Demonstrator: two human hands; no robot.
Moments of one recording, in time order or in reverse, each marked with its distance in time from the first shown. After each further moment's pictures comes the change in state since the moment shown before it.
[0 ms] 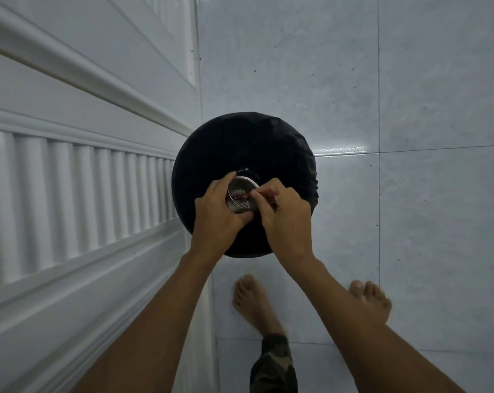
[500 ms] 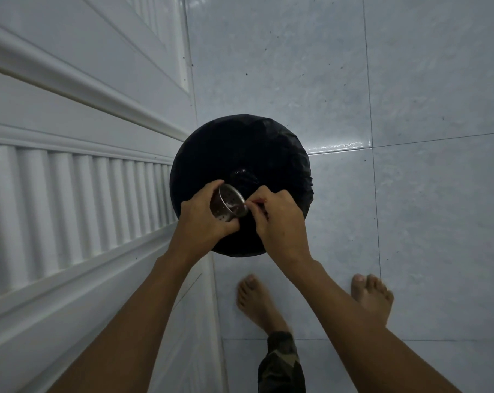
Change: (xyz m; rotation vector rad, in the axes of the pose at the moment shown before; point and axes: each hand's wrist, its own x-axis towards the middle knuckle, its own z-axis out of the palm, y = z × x) left_hand -0.003 -0.009 -0.037 0.055 -0.158 0.060; right_hand -0.012 -0.003 -0.003 -0.134 -0.067 -0.076
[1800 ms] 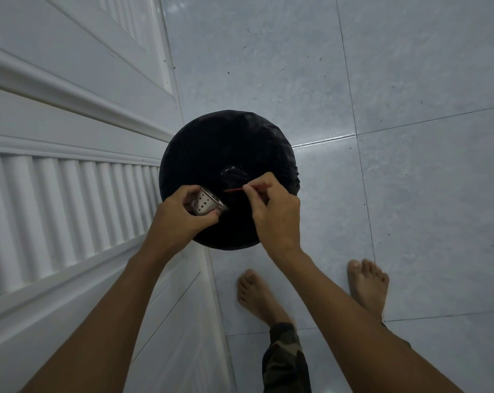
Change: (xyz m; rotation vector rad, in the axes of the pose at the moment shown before) left_hand -0.002 -0.021 -0.023 -0.077 -0.040 -0.081; right_hand -0.006 -0.003 -0.001 0.304 0.229 0.125
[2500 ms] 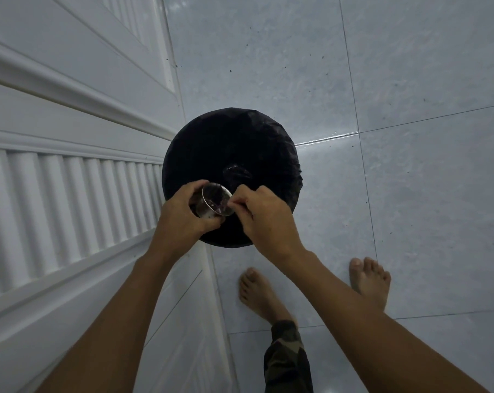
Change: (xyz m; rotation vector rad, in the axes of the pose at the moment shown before) left_hand -0.008 0.003 0.002 0.014 0.005 0.130; right_hand -0.010 -0.013 -0.003 -0.305 -0.236 -0.259
